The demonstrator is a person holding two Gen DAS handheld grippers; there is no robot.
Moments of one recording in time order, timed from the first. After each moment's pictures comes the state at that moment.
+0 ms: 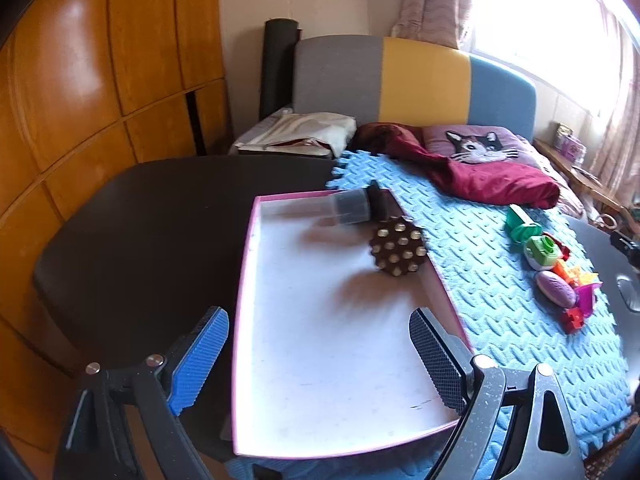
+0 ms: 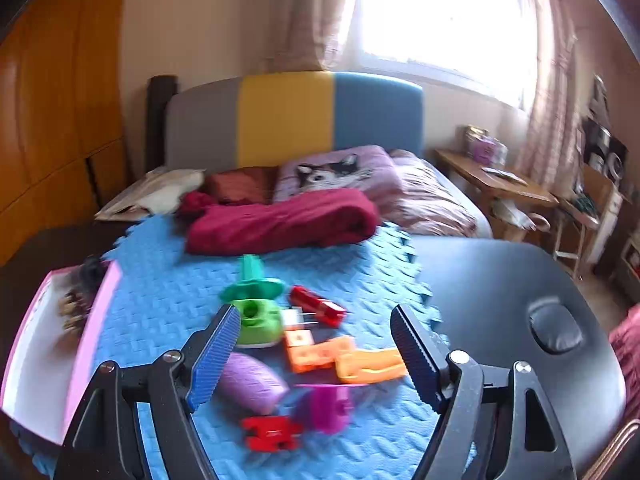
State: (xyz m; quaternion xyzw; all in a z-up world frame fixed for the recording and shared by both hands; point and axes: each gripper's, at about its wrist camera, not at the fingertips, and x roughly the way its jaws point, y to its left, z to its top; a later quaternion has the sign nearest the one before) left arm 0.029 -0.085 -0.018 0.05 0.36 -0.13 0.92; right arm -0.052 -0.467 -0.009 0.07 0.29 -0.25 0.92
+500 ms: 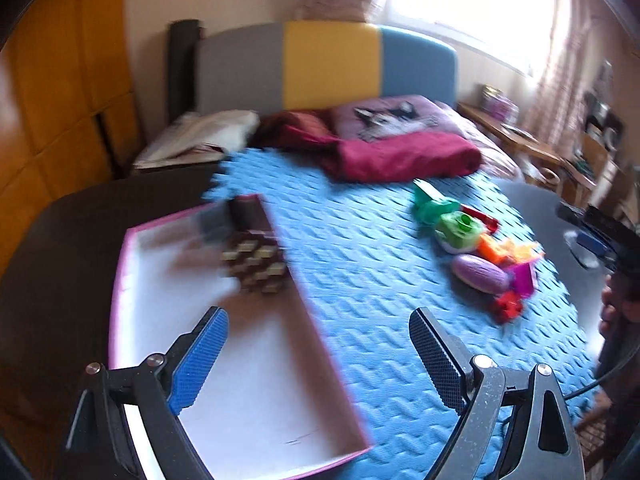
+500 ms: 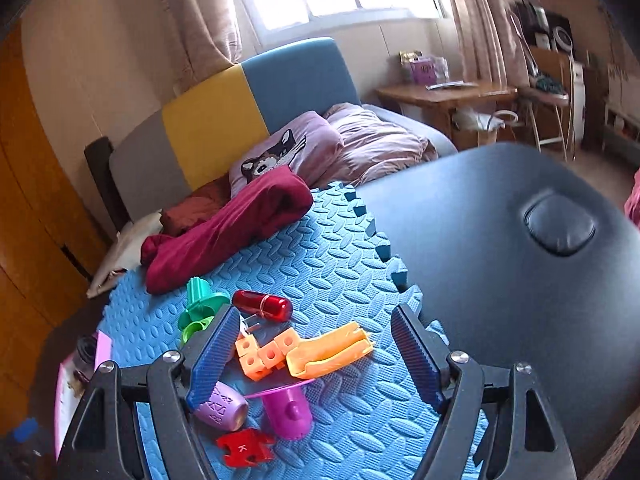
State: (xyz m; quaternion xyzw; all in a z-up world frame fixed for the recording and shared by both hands) left arm 0.034 -0.189 -0.016 0.09 0.38 -0.26 0.88; right arm -0.078 -0.535 -0.027 0.26 0.27 -0.27 0.89
